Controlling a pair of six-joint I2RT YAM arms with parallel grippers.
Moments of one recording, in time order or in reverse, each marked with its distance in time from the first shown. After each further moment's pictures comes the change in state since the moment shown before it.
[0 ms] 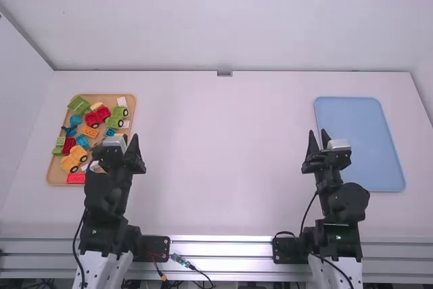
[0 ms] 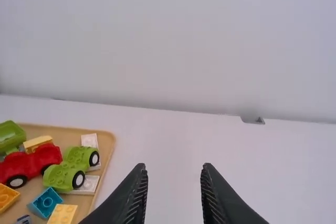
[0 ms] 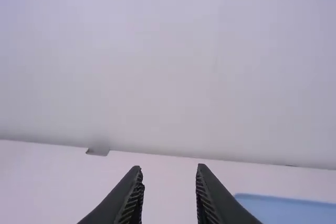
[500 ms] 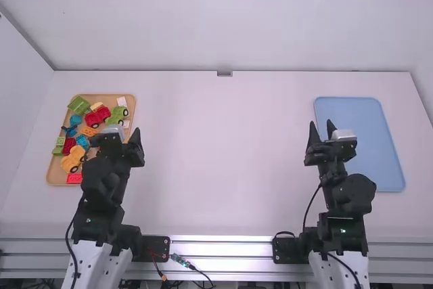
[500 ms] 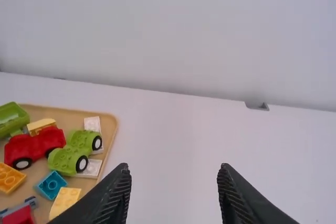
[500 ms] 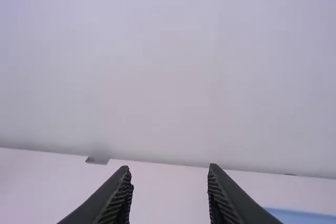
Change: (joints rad) left arm 0.006 0.180 0.177 -0.113 -0.024 -0.037; right arm 0.000 0.117 0.118 0.012 -0.004 0.025
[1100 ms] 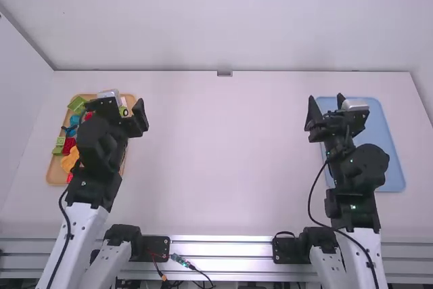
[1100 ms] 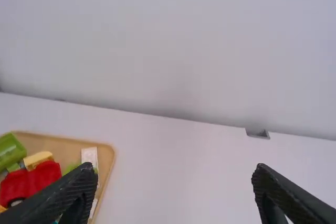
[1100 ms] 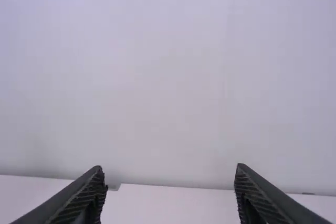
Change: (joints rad) left arm 0.001 0.336 0.276 0.016 -0.020 -0.031; right arm -0.006 0.277 0.276 0.003 -0.019 0.058
